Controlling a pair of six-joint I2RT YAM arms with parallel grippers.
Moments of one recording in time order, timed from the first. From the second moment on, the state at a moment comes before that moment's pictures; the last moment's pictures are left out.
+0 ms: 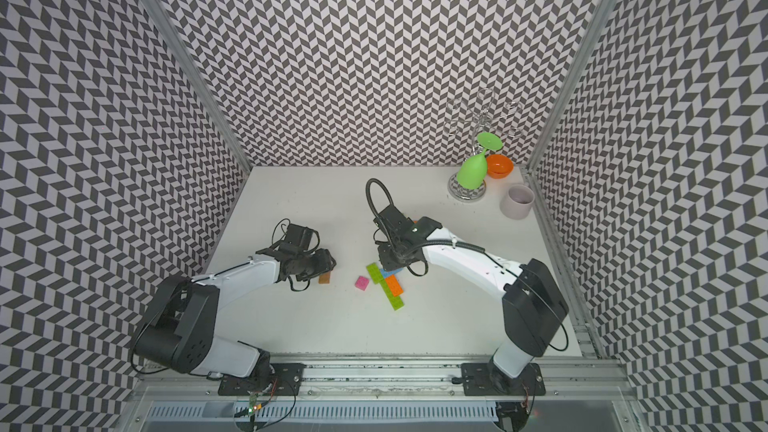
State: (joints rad) left arm -0.34 1.50 0.72 -0.28 0.16 -0.59; right arm 0.79 1.63 1.31 -0.82 -0.01 0.45
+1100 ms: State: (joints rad) left arm -0.64 1.51 0.74 -0.36 0.00 -0.61; right arm 0.76 1.54 1.22 -0.77 -0.02 0.48
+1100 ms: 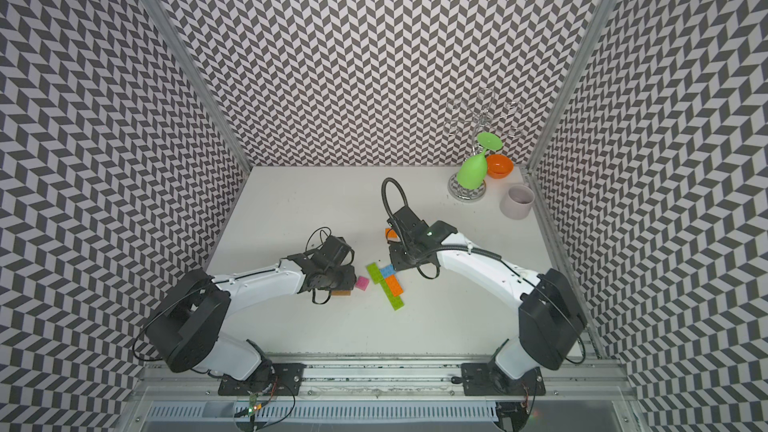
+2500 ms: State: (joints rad) left arm 0.25 0.92 0.54 -0.32 0.63 -0.61; right arm 1.05 2.12 1.64 -0.82 -0.04 0.54
